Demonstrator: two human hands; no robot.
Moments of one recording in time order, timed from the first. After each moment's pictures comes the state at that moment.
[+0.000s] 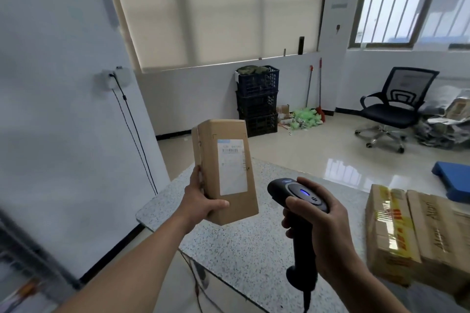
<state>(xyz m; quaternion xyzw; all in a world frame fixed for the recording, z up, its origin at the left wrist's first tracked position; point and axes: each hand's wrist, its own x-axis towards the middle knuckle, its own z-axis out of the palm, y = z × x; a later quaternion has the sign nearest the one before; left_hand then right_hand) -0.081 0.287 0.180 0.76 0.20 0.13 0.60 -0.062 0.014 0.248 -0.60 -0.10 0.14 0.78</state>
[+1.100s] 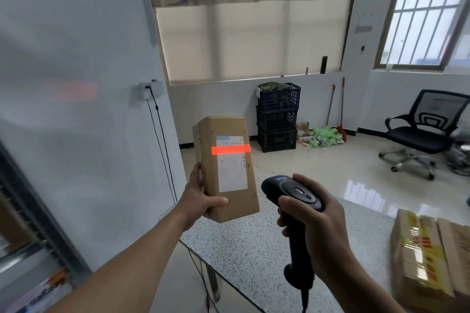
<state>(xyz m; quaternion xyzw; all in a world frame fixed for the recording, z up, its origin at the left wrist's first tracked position) -0.129 0.321 0.228 0.74 0.20 0.18 0.62 -0.096 0.056 0.287 -0.59 -0.18 0.14 0.78</state>
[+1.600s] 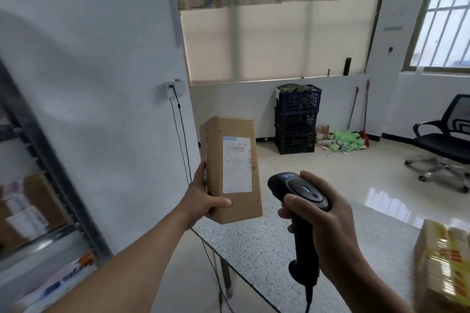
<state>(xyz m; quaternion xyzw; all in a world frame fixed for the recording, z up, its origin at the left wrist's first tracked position) -0.170 0.330 0.236 0.74 0.23 0.19 0.60 -0.113 0.063 0.294 -0.59 -0.22 0.15 0.76</state>
